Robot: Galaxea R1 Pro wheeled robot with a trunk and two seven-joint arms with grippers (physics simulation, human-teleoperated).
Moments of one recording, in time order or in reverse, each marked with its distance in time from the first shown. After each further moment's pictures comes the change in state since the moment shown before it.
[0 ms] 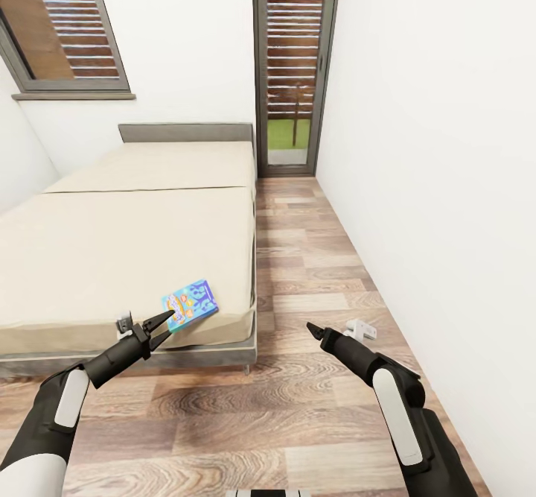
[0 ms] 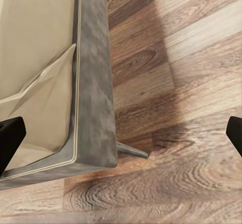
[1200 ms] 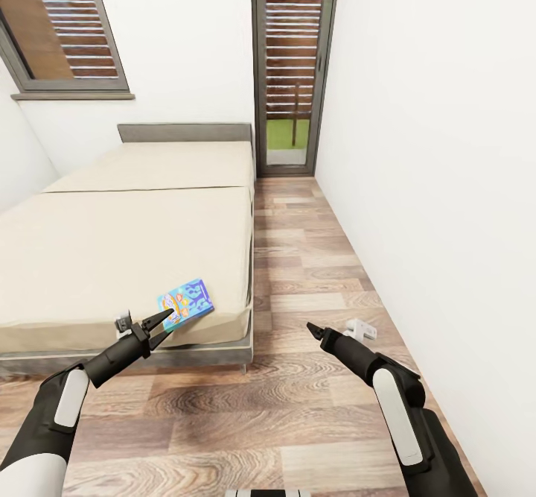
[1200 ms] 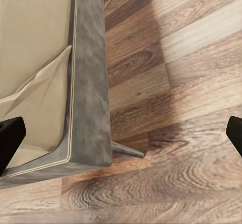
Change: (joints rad) left arm -0.001 -0.001 0.001 0.000 0.014 -0.010 -0.001; right arm 0.000 0.000 0.000 0.000 0.000 0.000 0.000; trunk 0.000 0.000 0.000
